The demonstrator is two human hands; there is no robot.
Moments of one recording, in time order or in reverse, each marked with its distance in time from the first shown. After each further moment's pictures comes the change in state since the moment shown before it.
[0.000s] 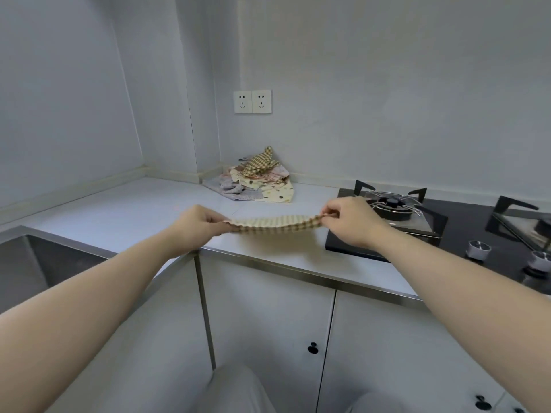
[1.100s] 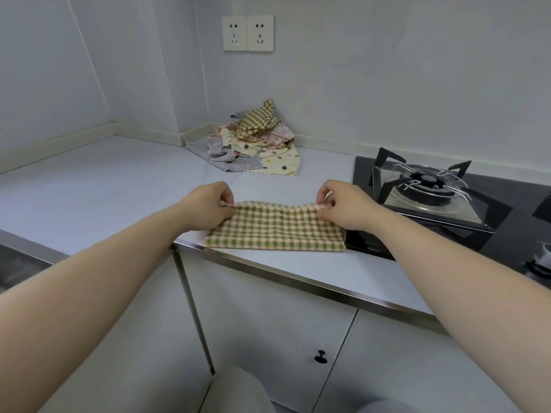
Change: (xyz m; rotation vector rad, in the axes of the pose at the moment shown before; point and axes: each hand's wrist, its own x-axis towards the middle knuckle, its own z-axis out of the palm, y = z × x) left_hand 0.134 -0.052 0.045 0.369 -0.046 0.000; right_hand 0.105 0.063 0.084 0.117 -0.212 0.184
